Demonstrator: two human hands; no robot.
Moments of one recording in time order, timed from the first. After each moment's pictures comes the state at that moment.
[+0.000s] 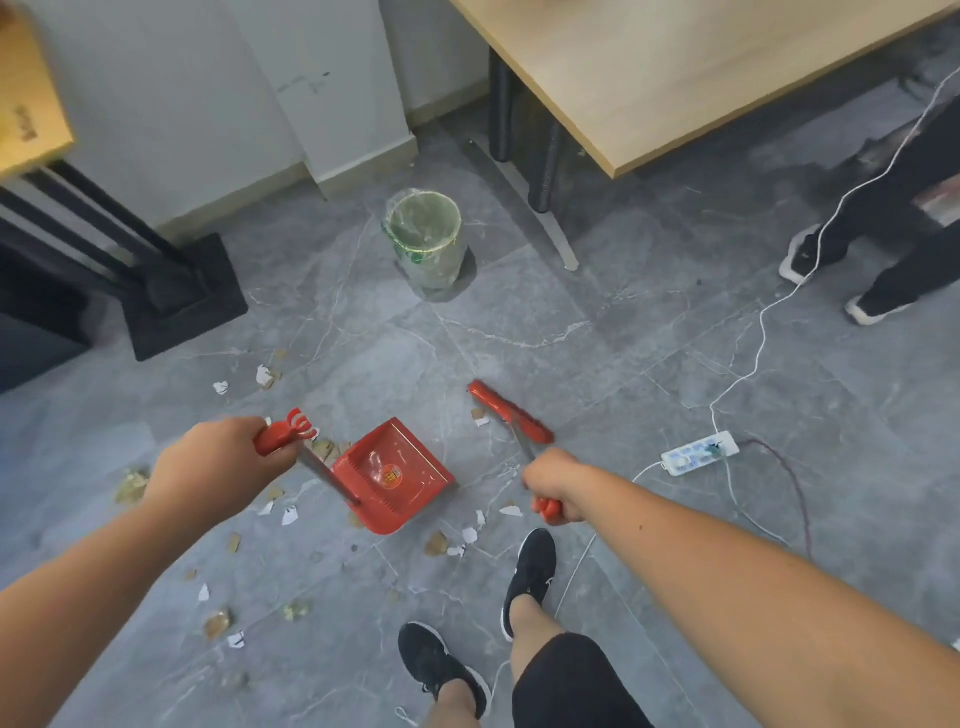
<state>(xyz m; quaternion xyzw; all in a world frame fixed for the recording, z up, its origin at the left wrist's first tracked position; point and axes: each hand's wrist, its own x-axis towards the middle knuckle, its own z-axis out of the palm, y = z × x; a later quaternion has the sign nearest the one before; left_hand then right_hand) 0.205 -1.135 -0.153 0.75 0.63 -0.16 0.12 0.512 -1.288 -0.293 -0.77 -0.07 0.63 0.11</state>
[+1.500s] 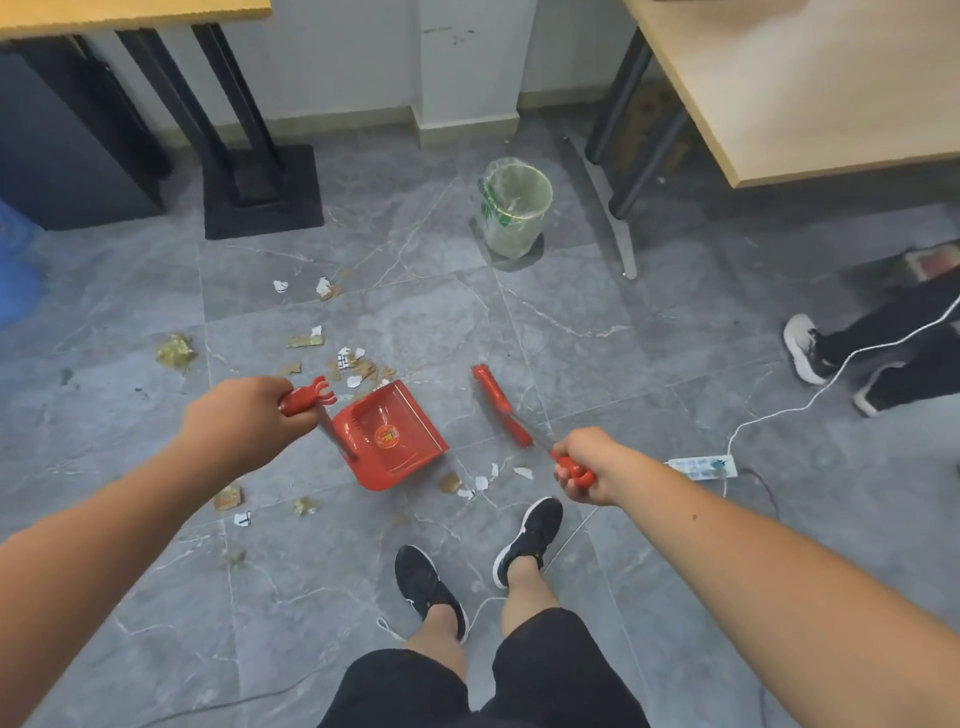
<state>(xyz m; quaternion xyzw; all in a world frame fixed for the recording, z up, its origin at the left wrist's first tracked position) -0.021 -1.249 -0.170 0.69 0.69 -0.08 0.20 0.354 -1.342 -0.246 -0.77 -0.03 0.62 0.14</state>
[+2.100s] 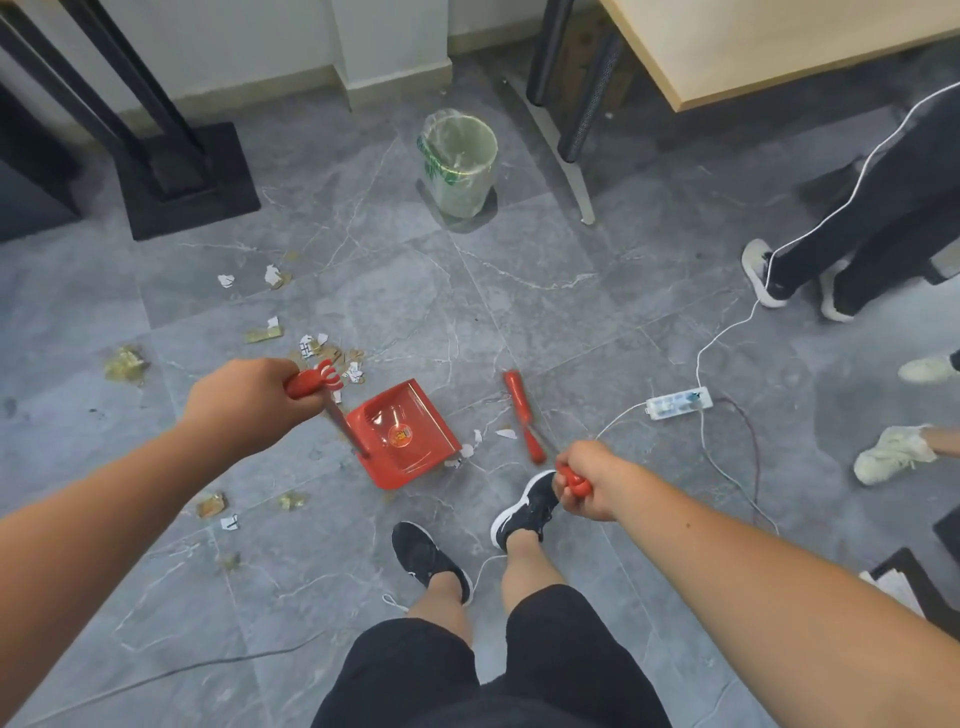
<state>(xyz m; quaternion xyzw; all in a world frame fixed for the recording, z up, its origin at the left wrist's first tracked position) 0.033 -1.234 -0.195 0.77 0.61 -0.12 0.18 0.373 -1.422 -0.275 -0.77 0.09 0.61 0.18</state>
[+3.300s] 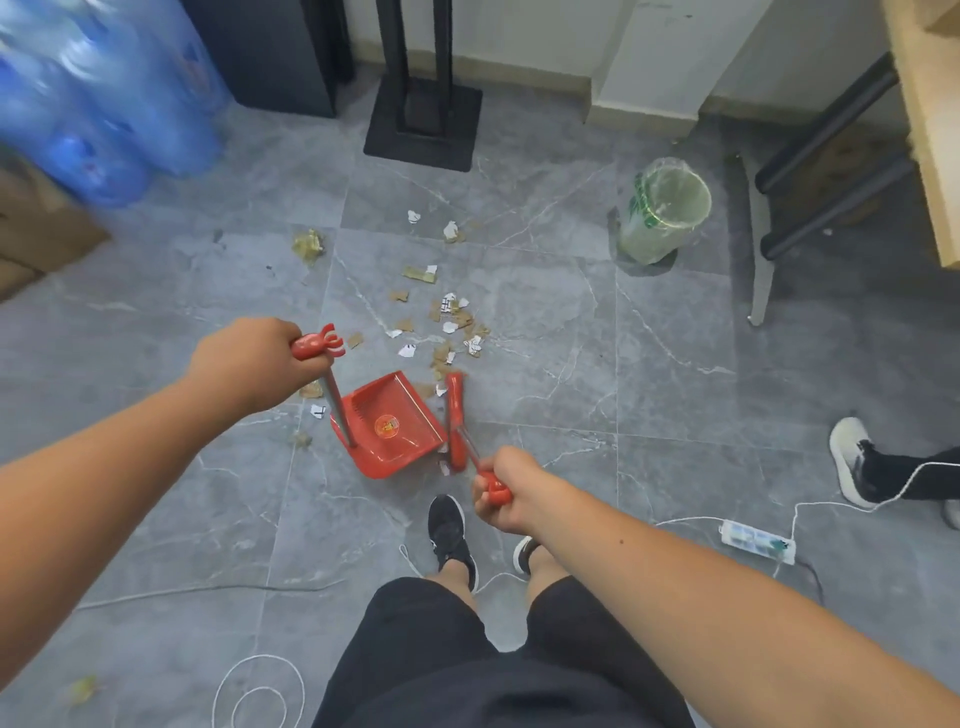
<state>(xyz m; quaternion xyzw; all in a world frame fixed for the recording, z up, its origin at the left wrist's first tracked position) -0.152 -1.313 -0.169 0.58 0.78 -0.09 0.20 0.143 -1.370 -0.270 -0.67 0.00 0.74 0.08</state>
